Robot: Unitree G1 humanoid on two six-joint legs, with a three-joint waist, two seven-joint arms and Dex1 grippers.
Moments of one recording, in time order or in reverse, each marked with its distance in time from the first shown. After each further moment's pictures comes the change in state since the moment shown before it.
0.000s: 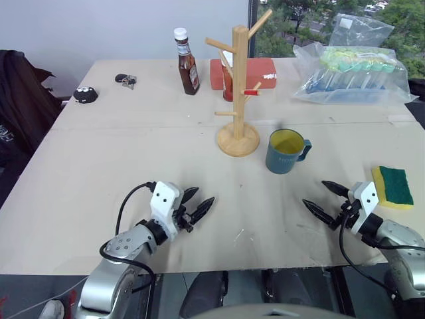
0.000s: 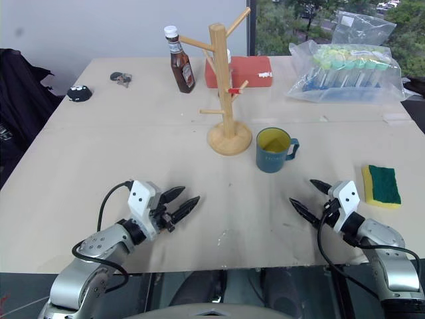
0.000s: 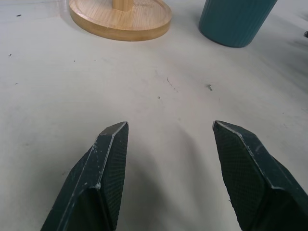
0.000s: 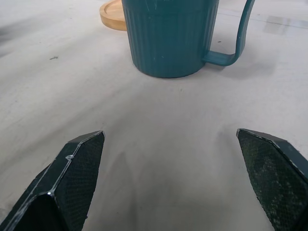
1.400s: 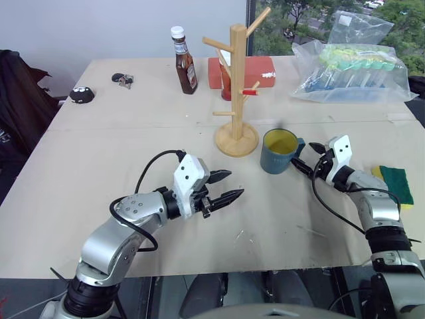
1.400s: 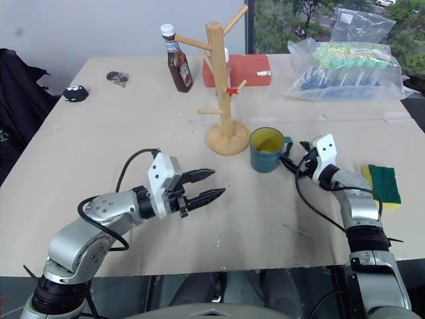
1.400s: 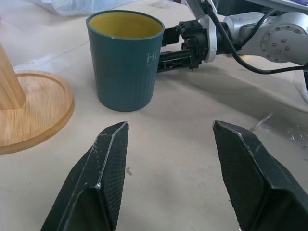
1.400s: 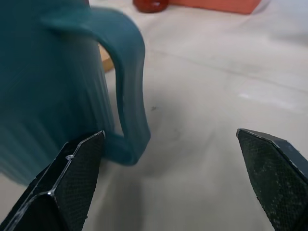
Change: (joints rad) left arm -0.319 0.134 -0.093 -0.098 -0.138 0.197 -0.140; right arm -0.558 0.109 0.054 0.479 -0.146 0.037 -0.052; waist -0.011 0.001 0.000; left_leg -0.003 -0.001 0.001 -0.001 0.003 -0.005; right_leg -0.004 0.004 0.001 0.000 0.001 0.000
